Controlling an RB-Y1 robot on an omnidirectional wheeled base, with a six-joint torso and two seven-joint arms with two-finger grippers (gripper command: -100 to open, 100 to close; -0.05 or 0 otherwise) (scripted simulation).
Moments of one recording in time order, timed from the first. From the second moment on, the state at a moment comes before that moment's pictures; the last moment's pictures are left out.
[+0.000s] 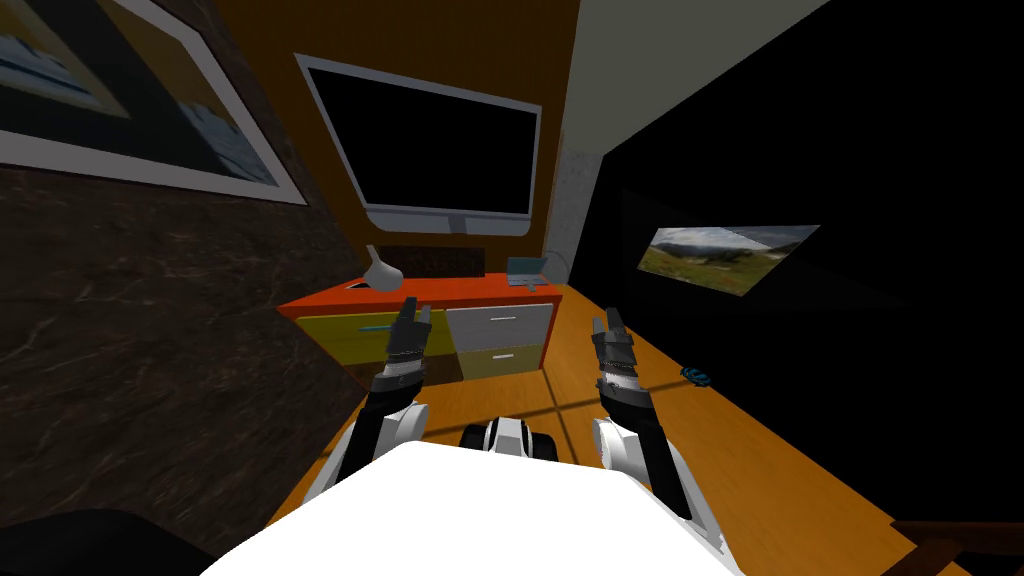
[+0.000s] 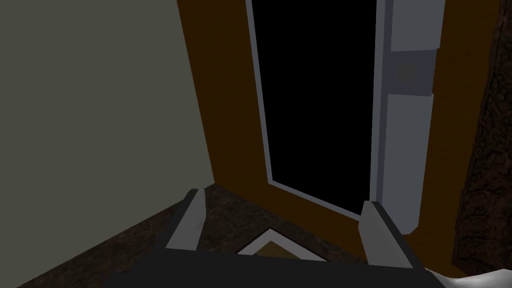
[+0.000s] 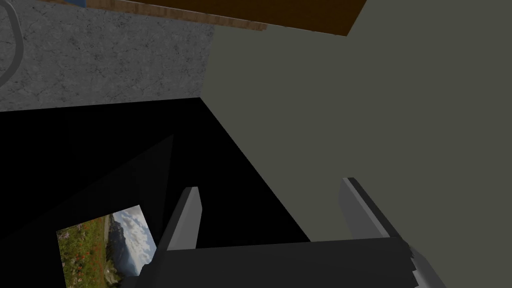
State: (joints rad) left arm 0.54 -0.05 0.00 -2.33 -0.05 -0.48 -0.12; right arm 0.47 -0.03 0.05 -2.30 0.07 -0.36 0.09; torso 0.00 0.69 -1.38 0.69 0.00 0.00
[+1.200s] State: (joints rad) left arm 0.48 0.17 0.02 -2.07 -0.05 -0.51 -0.12; right arm 0.47 -0.03 0.05 -2.30 0.07 -0.36 0.09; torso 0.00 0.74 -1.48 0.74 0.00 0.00
